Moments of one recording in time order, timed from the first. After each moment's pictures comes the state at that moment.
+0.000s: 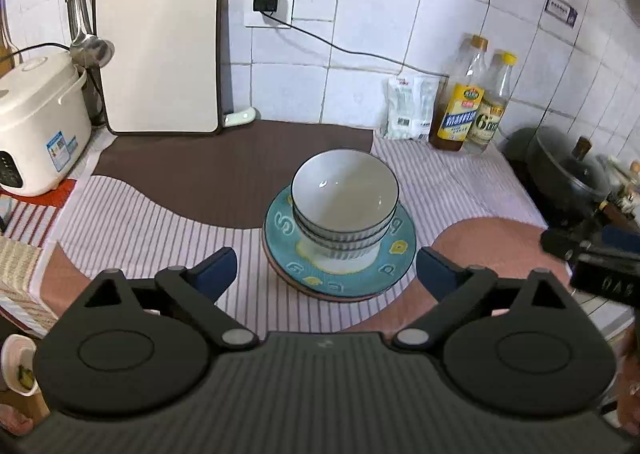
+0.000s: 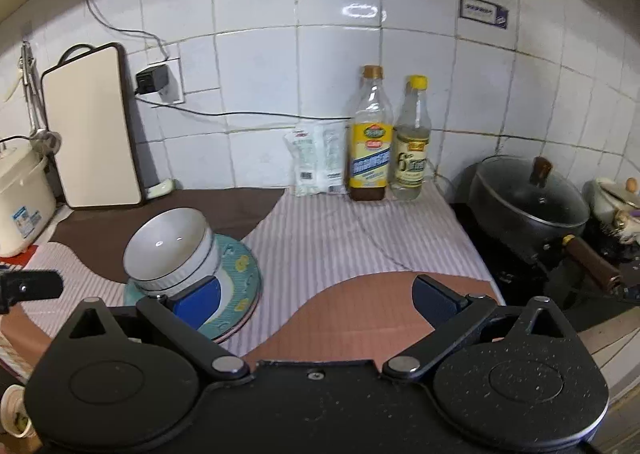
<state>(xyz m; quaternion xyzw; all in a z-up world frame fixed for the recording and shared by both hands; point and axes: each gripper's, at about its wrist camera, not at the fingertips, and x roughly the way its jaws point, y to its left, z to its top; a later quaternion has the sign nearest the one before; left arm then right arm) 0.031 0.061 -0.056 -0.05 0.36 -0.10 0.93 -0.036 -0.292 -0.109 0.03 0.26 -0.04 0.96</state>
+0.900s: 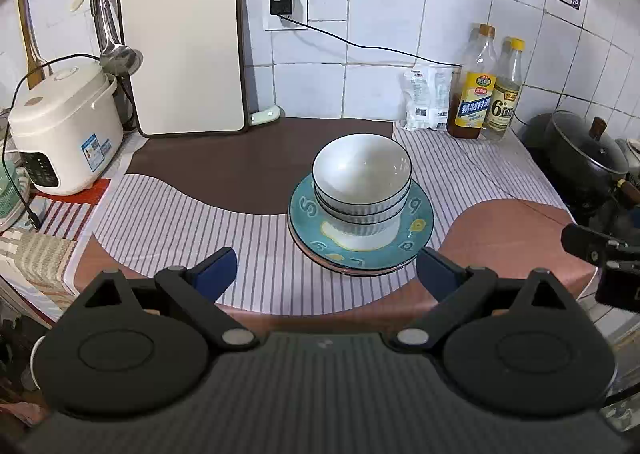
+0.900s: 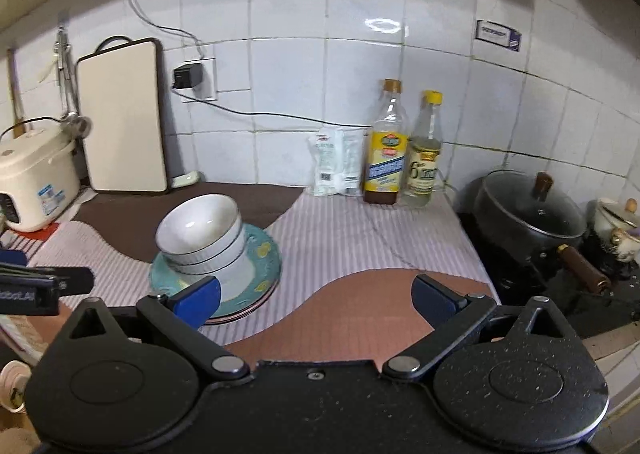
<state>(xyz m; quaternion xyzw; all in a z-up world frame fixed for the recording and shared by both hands) -0.011 0.056 -0.056 -0.02 0.35 -0.06 0.93 -0.080 -0.275 -0.101 0.00 0.26 -0.01 0.97</state>
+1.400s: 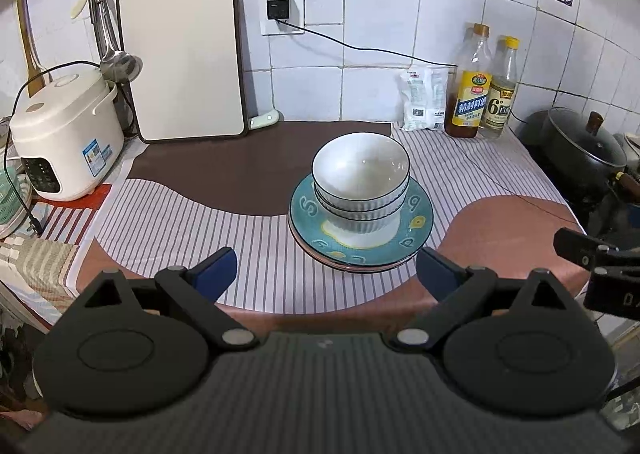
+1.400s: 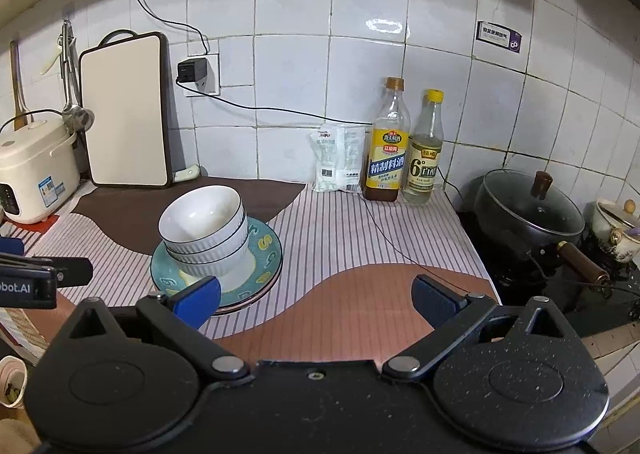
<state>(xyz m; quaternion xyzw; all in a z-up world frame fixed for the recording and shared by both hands) -0.020 0.054 -0.058 -0.01 0.34 -0.06 0.94 -0.088 -0.266 -0.110 -0.01 0.25 -0.01 0.97</state>
